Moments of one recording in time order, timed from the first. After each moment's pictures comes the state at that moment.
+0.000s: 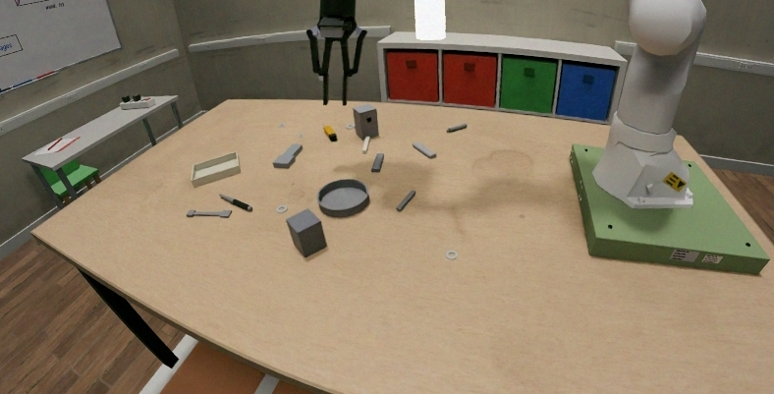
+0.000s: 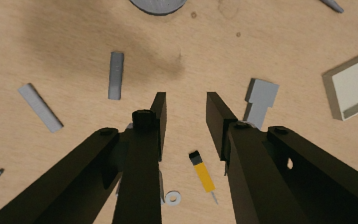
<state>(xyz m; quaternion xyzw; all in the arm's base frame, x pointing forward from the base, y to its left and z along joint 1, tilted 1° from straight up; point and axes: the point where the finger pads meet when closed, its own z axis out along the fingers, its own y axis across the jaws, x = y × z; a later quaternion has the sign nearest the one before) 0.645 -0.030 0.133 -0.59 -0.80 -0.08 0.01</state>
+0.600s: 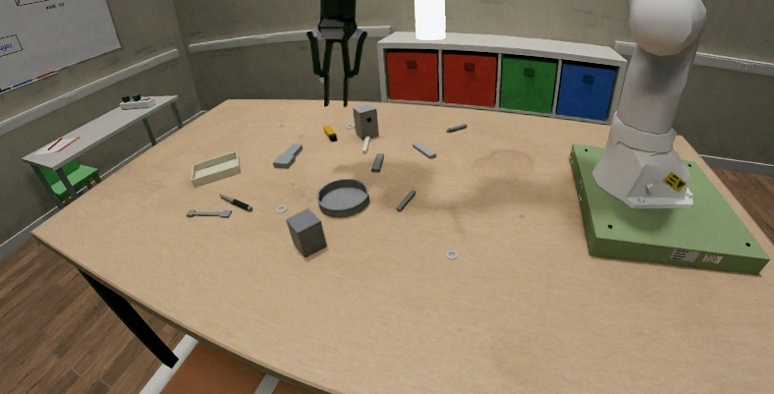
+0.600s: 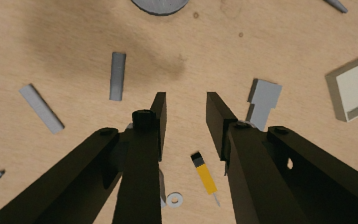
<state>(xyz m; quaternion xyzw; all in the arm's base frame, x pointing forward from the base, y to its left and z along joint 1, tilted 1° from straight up) 0.643 -0.030 0.129 -0.59 -0.80 -0.08 0.02</state>
